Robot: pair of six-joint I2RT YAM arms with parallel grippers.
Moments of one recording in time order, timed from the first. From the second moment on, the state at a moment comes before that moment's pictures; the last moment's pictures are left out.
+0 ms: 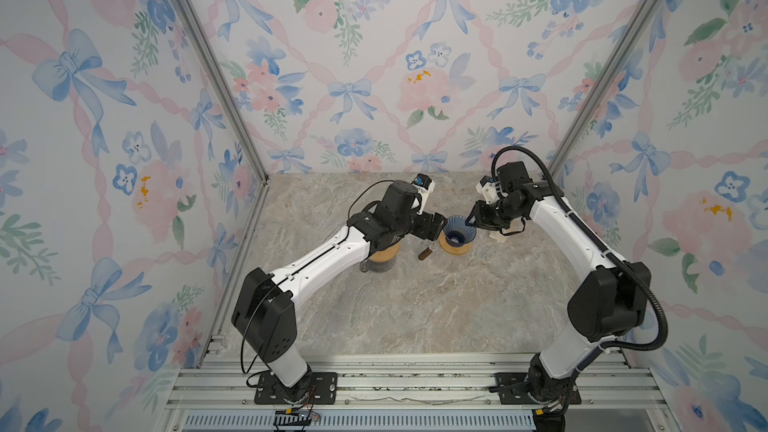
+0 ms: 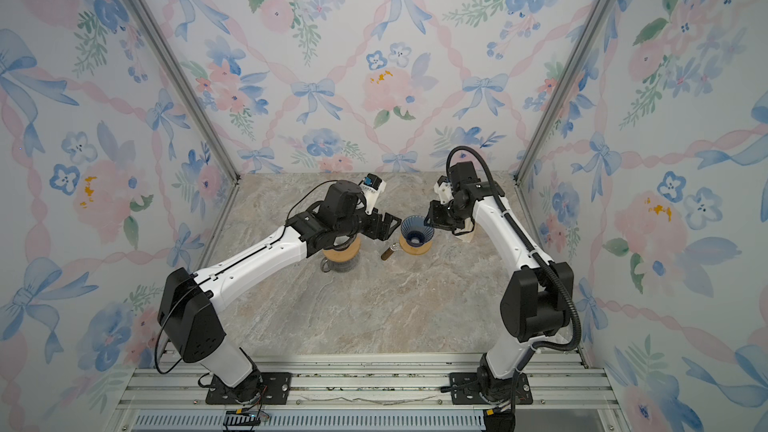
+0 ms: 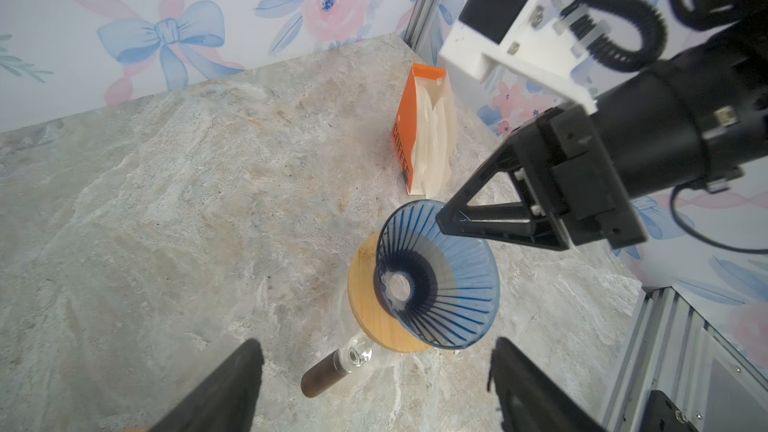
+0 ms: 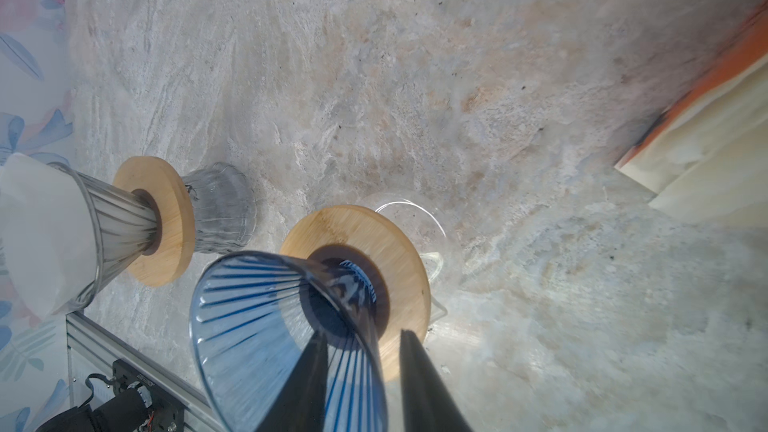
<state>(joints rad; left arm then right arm) -0.72 1.66 1.44 -0.33 0.12 -0.26 0.19 1.69 1.59 -0.99 -0.34 0.23</state>
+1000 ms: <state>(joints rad) -0.72 1.89 1.56 -0.34 0.18 -0.38 0.18 1.67 1.53 -0.98 -0.35 0.19</state>
